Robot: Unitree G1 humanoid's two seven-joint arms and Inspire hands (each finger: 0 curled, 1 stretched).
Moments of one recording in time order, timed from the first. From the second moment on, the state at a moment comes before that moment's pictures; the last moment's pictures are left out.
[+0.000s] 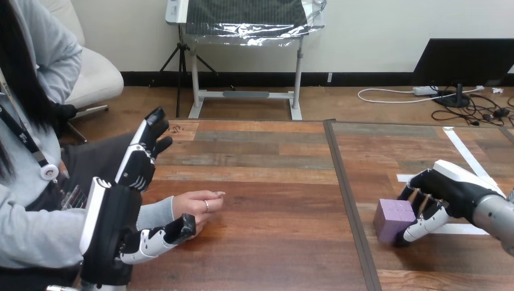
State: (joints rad) left arm -0.08 0.18 0.07 0.79 -0.14 -1.33 -0.27; right arm -0.58 -0.65 0.25 1.08 -0.47 -0.32 0.23
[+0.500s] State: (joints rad) left arm -0.08 0.18 0.08 0.78 -0.14 -1.33 -0.26; right arm -0.56 -0.61 0.23 1.12 -0.43 -0.38 0.08
